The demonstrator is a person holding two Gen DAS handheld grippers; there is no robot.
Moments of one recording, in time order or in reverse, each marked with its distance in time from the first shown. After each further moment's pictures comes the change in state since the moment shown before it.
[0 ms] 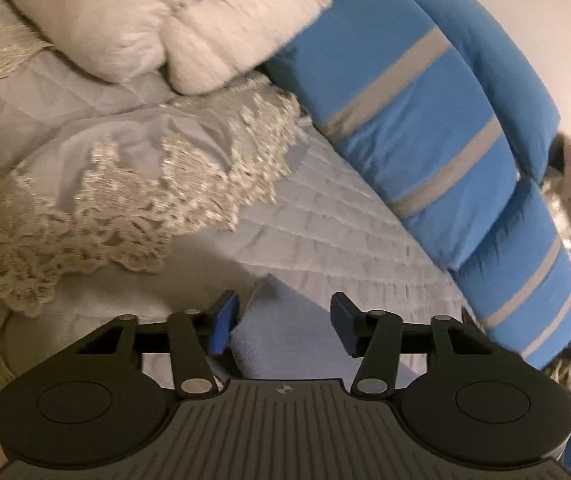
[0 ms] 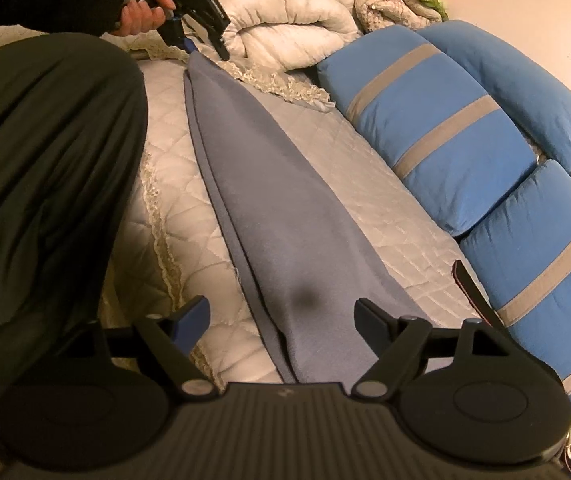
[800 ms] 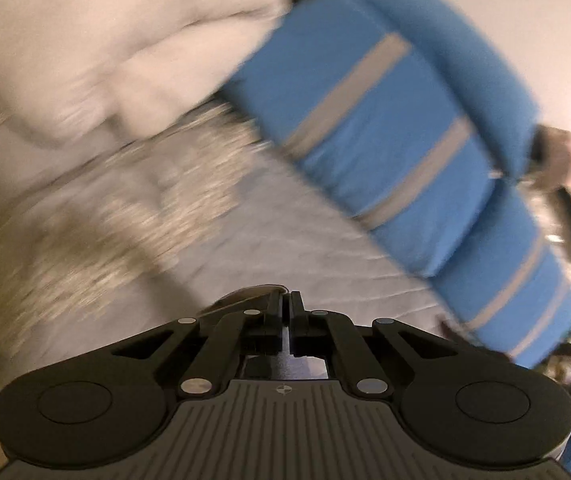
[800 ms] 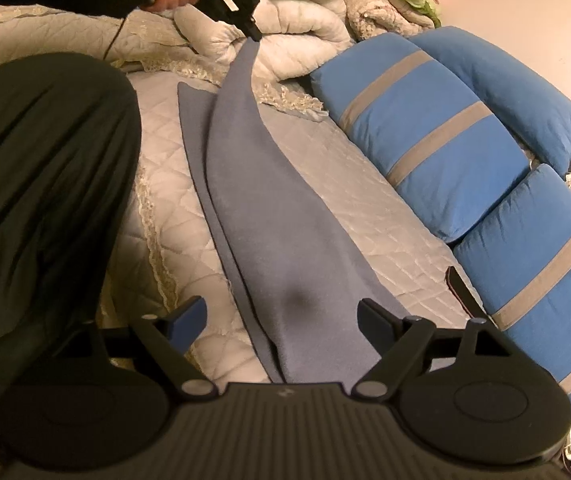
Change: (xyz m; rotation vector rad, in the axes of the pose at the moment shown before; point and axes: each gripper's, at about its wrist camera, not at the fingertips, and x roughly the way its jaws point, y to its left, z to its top) left arm -0.024 -0.067 0.029 0.080 -0.062 -0.049; right arm -0.007 -0.004 0.003 0.008 -0.031 -0.013
